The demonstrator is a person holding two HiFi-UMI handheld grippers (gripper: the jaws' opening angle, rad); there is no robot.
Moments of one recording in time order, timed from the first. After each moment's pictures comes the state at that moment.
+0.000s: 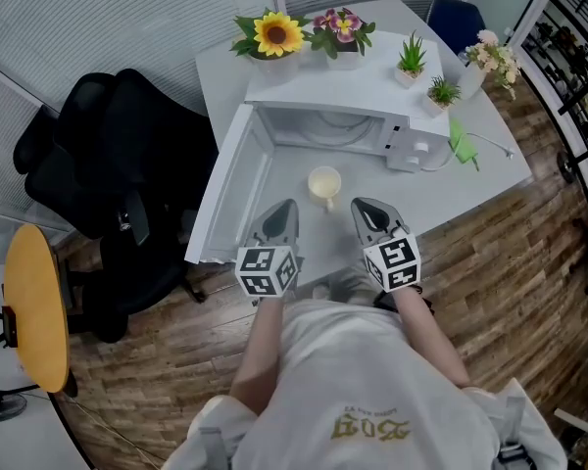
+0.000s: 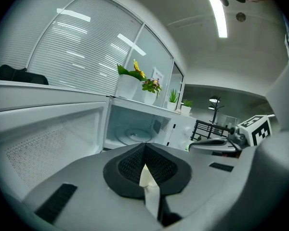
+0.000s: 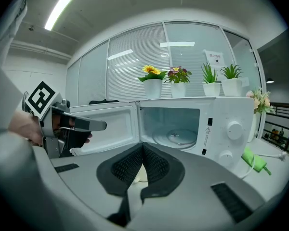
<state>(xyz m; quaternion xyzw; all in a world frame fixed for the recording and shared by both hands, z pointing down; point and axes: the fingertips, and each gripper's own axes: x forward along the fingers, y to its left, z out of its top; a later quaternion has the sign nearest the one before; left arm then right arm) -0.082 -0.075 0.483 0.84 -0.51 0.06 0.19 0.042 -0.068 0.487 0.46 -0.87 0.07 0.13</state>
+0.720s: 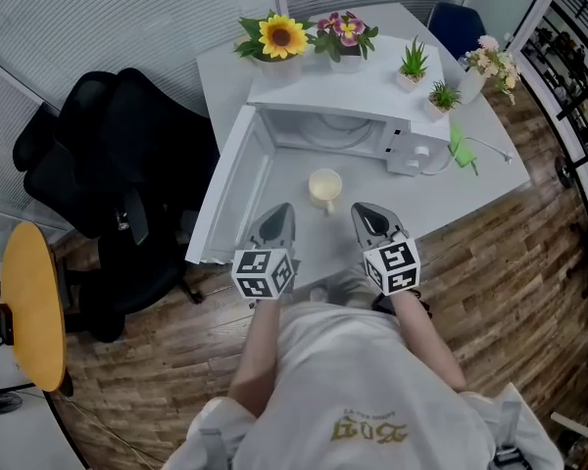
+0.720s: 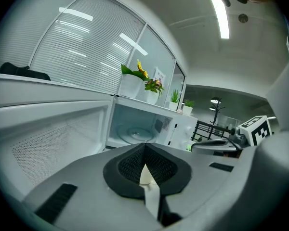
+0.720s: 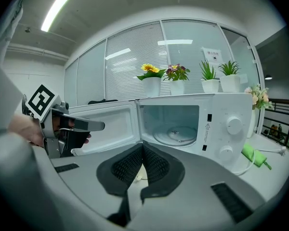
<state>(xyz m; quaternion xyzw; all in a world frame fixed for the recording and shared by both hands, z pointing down) -0.092 -0.072 0.488 0.83 -0.51 0.05 0.20 0.043 -0.064 0.492 0.47 -0.87 0.09 0.14</state>
